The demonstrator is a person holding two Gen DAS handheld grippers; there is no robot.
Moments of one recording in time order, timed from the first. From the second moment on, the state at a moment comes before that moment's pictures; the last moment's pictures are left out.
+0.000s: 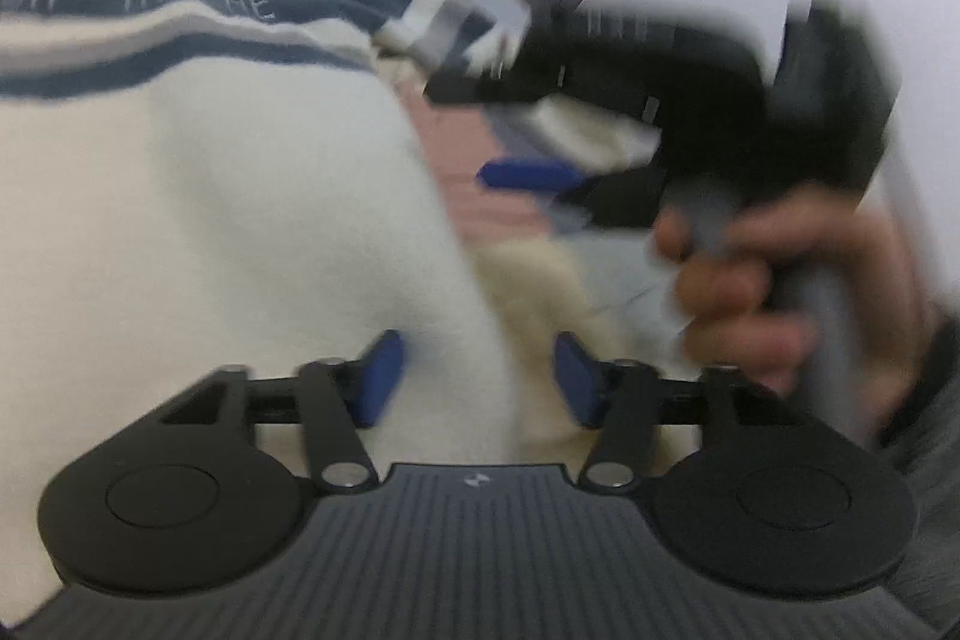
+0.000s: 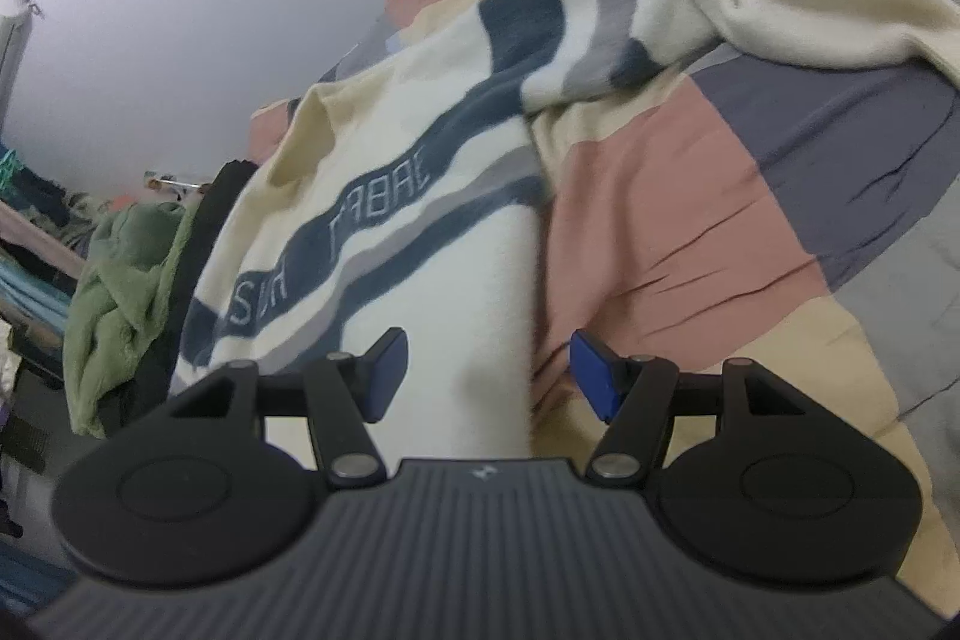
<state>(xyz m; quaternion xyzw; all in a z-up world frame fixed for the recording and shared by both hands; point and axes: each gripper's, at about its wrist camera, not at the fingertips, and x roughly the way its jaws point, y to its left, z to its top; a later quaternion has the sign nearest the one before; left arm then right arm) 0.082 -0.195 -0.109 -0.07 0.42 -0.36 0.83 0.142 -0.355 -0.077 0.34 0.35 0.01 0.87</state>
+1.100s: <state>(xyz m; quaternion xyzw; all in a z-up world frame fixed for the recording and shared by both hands) 0.118 -0.034 -0.091 -0.28 0.40 -0.25 0.83 0.138 -0.265 -0.100 0.34 0.42 0.15 0.83</state>
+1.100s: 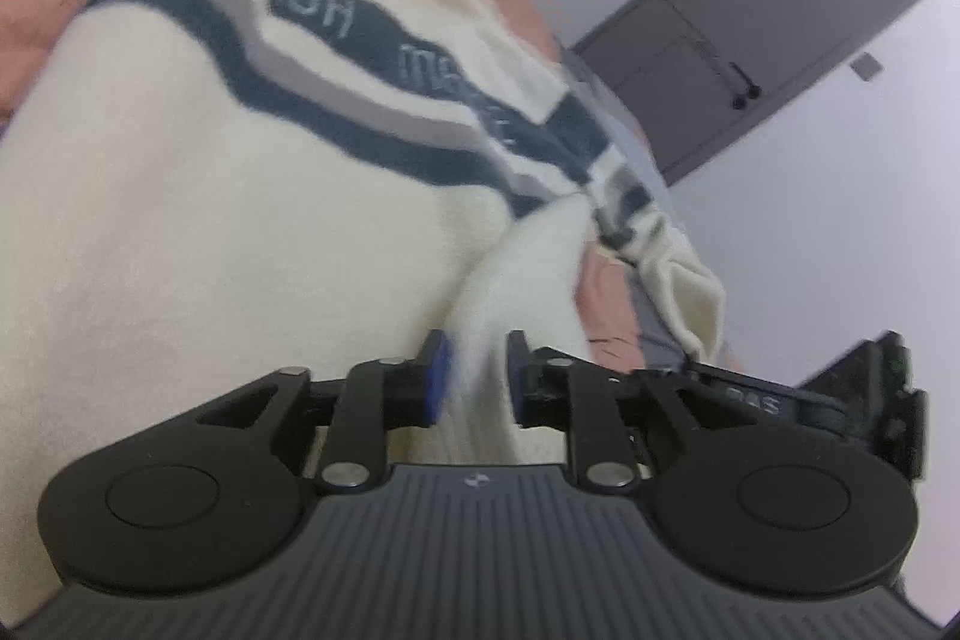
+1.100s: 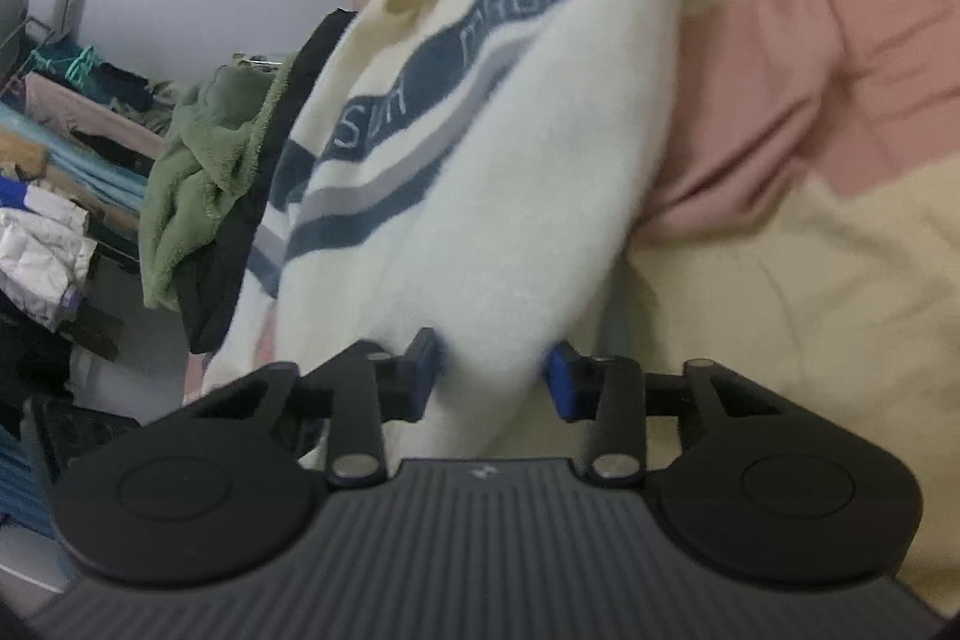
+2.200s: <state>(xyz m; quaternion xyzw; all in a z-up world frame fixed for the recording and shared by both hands) 0.091 0.023 -0.041 -0.22 0.34 -0.21 0.89 0.119 -0.313 -0.032 0.08 0.49 -0.06 0.87</state>
